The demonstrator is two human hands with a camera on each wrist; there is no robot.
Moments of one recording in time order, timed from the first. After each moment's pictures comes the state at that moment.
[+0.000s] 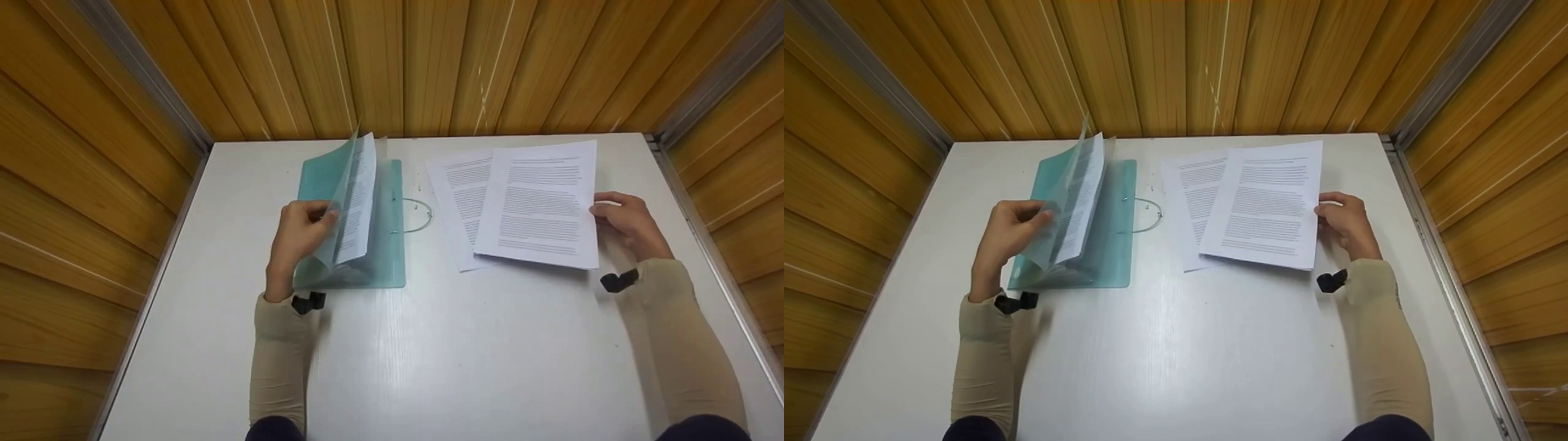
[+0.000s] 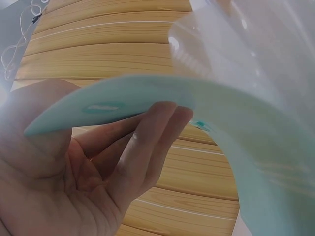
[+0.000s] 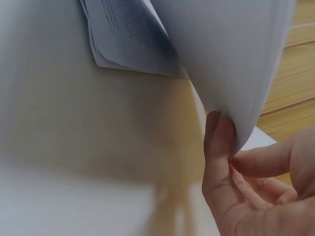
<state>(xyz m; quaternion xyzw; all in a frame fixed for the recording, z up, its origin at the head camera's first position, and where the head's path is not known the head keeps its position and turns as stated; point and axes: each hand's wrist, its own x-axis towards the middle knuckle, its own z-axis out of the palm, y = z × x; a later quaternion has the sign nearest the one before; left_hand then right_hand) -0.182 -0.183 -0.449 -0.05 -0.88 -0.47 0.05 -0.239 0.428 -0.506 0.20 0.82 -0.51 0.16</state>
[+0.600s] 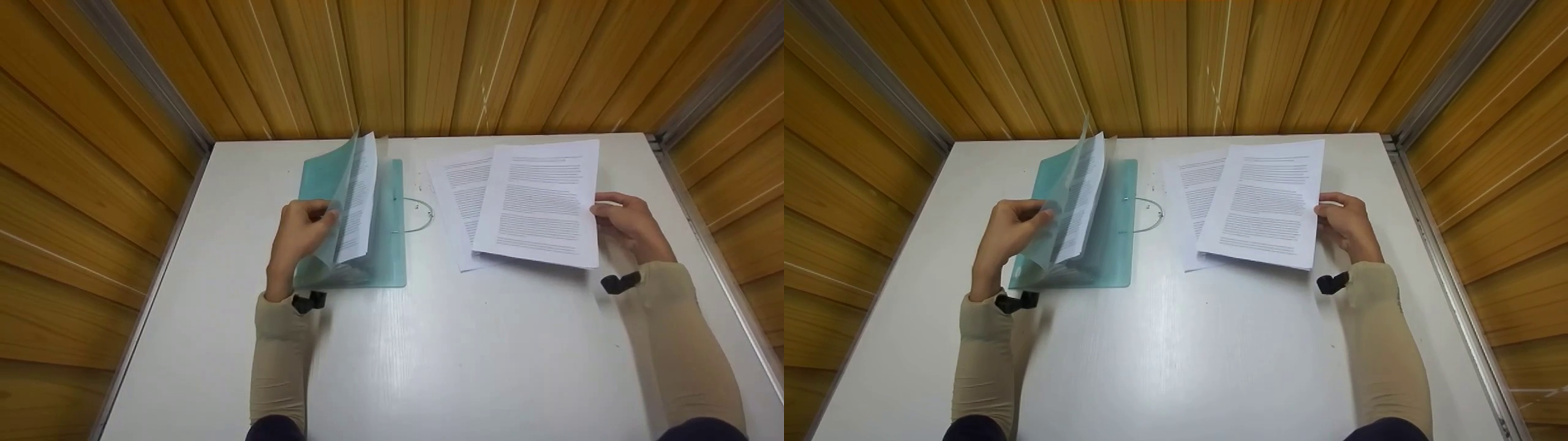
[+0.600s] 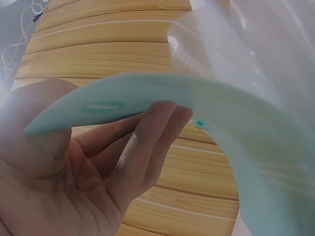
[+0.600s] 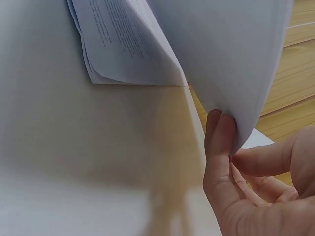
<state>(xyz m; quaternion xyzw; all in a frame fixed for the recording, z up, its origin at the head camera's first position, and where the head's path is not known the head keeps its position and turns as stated) -0.183 -0.185 -0.450 -0.05 -0.88 -0.47 0.06 -0.241 0.427 -0.504 0.20 0.80 -0.55 0.16</state>
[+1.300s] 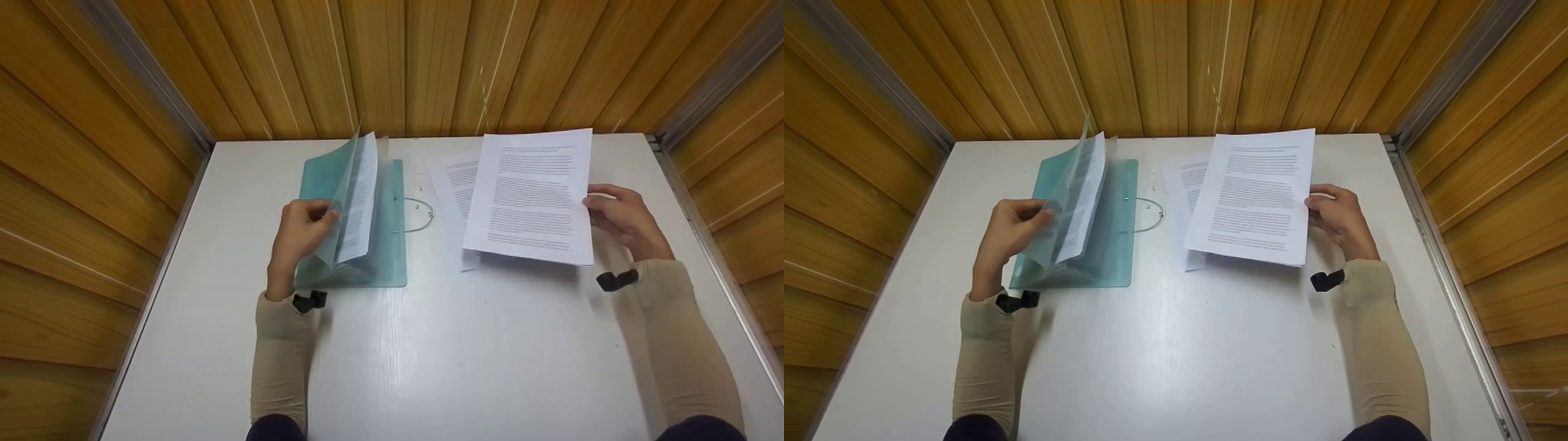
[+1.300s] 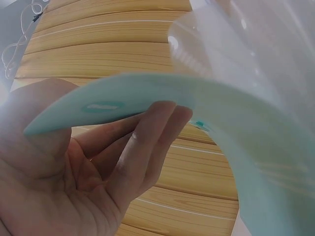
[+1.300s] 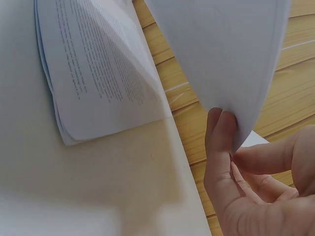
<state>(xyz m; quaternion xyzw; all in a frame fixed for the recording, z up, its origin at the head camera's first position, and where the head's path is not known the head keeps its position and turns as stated) -0.184 -0.184 -0.451 -0.05 -0.88 -0.47 0.06 -0.237 0.405 -0.483 0.15 0.78 -0.59 0.16</state>
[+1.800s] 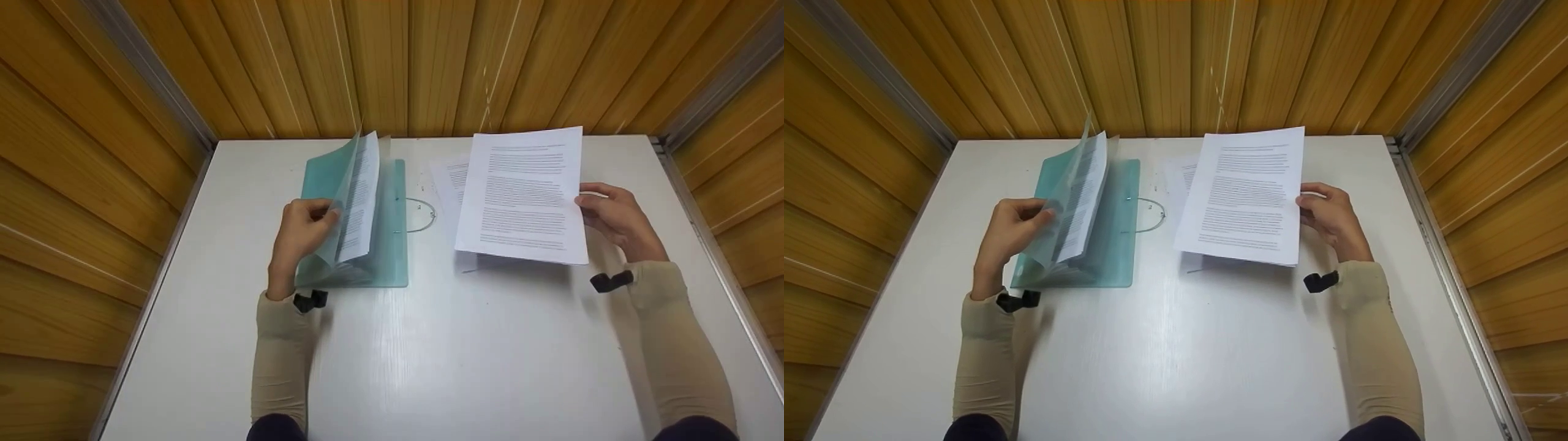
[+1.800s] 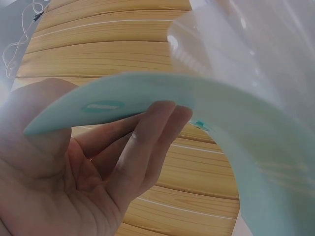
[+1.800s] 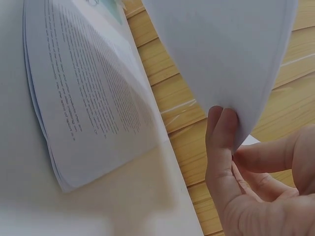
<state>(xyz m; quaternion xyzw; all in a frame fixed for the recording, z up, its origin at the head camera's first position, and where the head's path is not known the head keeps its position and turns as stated) -0.184 -0.181 -0.449 -0.05 -0.88 -0.46 0.05 -0.238 0.388 -0.482 0.13 0.73 -0.65 0.14</state>
